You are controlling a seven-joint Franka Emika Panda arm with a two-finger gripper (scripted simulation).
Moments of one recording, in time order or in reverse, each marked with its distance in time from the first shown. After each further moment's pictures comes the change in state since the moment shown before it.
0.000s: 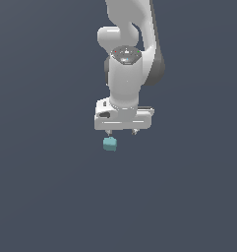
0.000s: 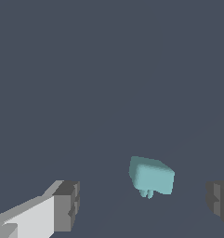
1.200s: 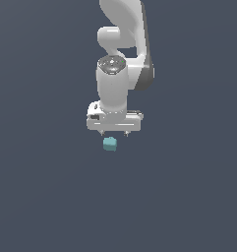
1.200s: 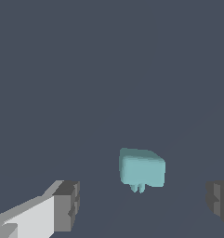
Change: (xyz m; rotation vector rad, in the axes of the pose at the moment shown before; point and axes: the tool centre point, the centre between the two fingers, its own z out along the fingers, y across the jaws) arm -0.017 0.029 0.024 0.012 -0.032 0.095
